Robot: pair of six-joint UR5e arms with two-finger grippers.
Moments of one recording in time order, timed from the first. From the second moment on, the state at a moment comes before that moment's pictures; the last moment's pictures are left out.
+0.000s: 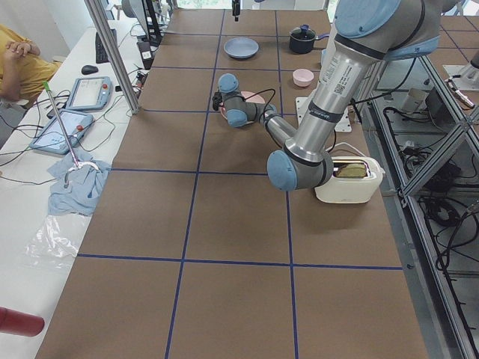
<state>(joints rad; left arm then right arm) -0.62 -2.13 -1.52 -2.17 -2.27 -1.21 1.34 -1.66 1.77 -1.32 2.39 0.20</state>
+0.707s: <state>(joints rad) -0.65 -2.12 -1.58 -2.17 -2.27 -1.21 1.32 -1.66 1.75 -1.32 2.39 0.22</state>
